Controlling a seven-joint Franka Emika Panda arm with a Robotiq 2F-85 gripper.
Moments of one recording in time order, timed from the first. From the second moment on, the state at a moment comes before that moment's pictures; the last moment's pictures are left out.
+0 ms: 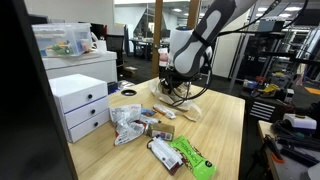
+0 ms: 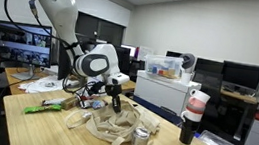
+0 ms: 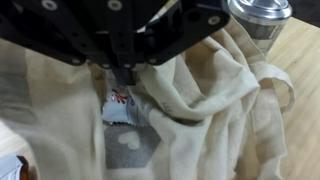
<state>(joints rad) 0.08 0.55 -0.42 -2.10 -0.07 2.89 0.68</state>
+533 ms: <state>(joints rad) 0.06 0.51 -0.43 -2.15 0.03 2.89 0.68</state>
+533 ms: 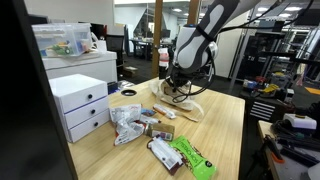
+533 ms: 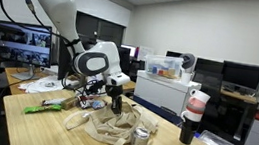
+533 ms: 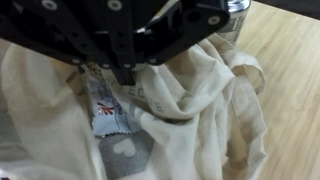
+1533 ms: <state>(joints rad) 0.00 0.52 -0.48 -2.16 0.09 2.88 0.79</state>
